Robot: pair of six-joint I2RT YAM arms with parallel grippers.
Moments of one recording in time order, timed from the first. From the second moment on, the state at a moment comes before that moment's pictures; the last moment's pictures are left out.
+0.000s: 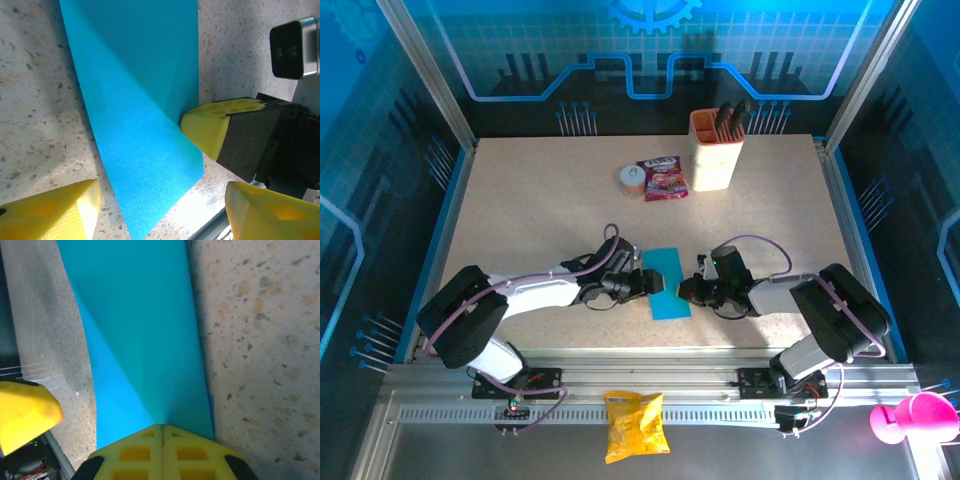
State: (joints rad) left arm -0.75 1.53 0.72 -0.04 0.33 -1.00; right arm 0.49 1.53 0.38 0.31 -0.52 0.84
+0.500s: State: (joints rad) left arm -0.78 1.56 0.72 -0.04 0.24 -1.04; right arm 0.48 1.55 0.36 0.40 -0.55 0.86
